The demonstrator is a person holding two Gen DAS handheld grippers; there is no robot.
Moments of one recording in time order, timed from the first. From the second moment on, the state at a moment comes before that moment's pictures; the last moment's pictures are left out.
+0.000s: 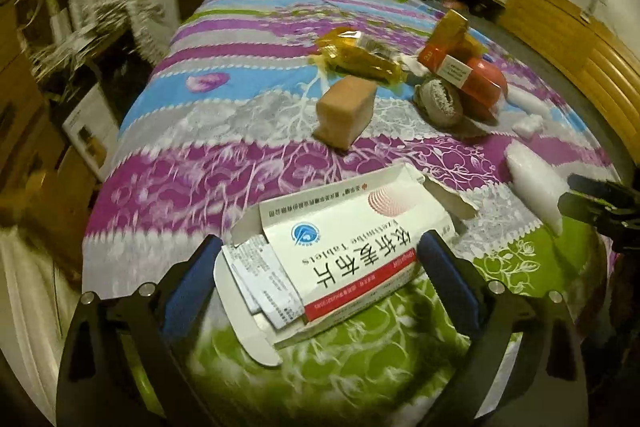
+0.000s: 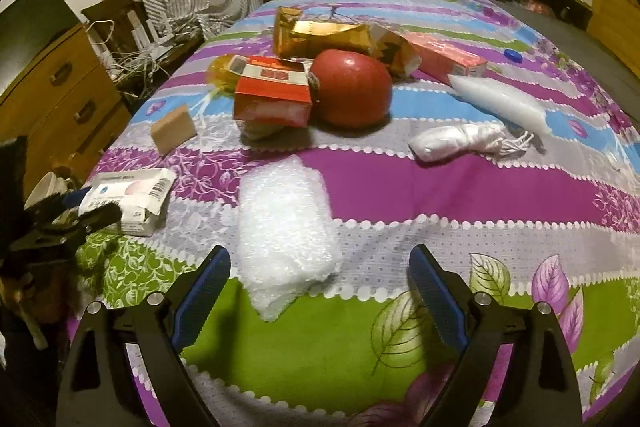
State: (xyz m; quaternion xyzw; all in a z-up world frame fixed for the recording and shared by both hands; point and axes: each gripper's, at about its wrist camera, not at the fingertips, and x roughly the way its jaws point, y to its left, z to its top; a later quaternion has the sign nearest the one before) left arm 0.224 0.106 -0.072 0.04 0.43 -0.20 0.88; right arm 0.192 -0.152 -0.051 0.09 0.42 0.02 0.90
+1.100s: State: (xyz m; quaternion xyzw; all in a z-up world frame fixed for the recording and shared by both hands) left arm 0.192 0.091 -0.037 0.16 0.33 -0.25 0.90; right arm 0.190 -0.150 -0.051 0.09 0.40 0.11 0.91
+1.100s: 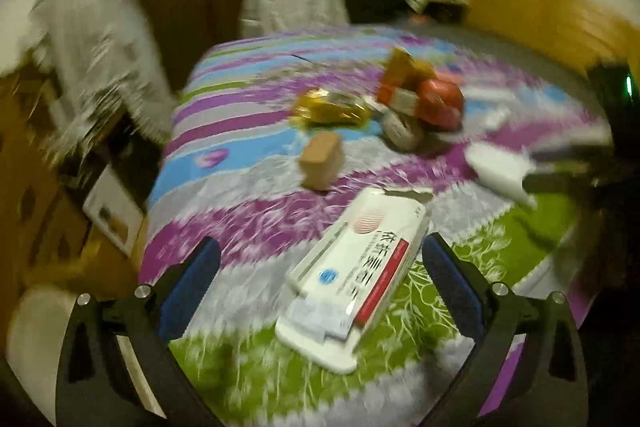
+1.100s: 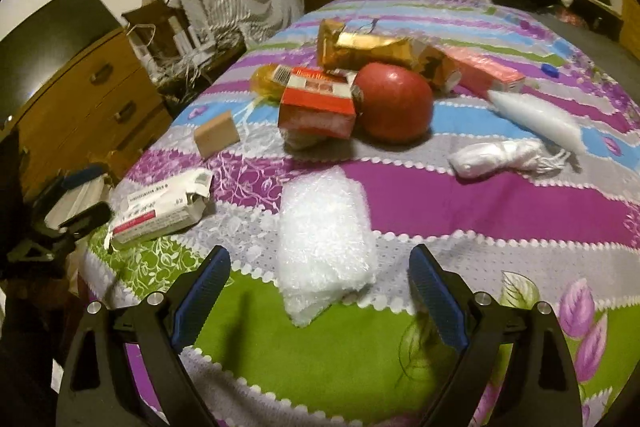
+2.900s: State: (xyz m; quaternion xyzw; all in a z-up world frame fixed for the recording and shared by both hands) left arm 0.090 0.072 0.001 0.05 0.36 0.03 0.93; right arm 0.095 -0.133 -0.012 0.10 0.34 0.12 0.93
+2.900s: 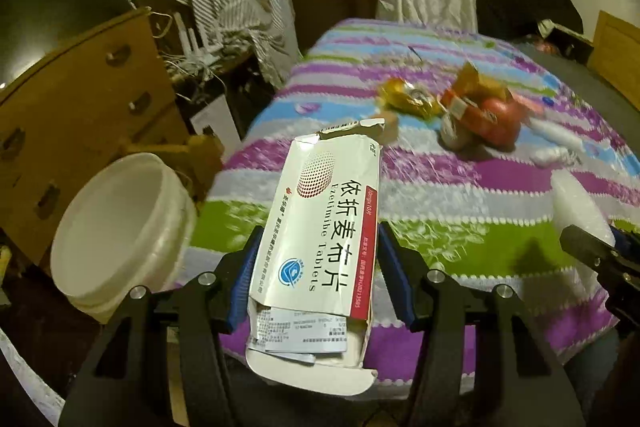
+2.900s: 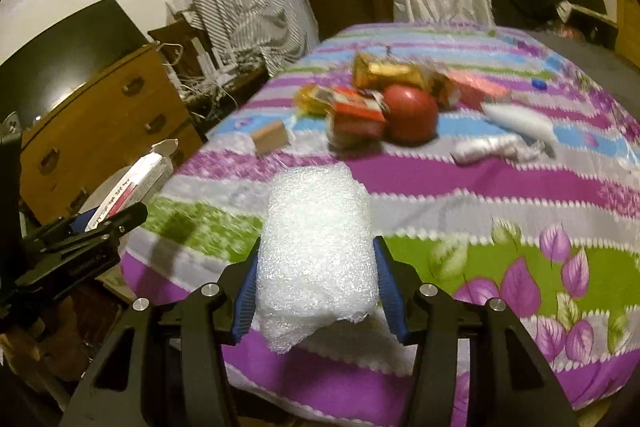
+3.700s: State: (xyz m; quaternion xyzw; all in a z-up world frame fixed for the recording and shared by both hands) left arm 0.102 0.293 0.075 0.00 0.29 0.23 0.93; right arm 0.215 0.157 0.117 0.00 0.32 0.36 0.88
